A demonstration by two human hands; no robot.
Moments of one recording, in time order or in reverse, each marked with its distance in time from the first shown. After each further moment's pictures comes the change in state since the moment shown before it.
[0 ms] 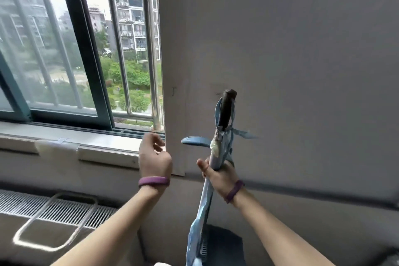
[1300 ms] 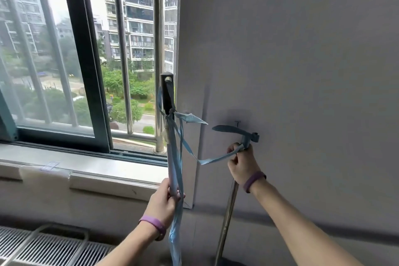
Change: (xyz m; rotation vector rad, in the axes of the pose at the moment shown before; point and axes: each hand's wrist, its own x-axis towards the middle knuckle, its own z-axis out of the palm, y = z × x) left_hand 0.040 -0.096 0.004 0.126 -0.576 -0.239; right_hand 0.126 0.000 -0.017 -0.504 0.126 -0.082
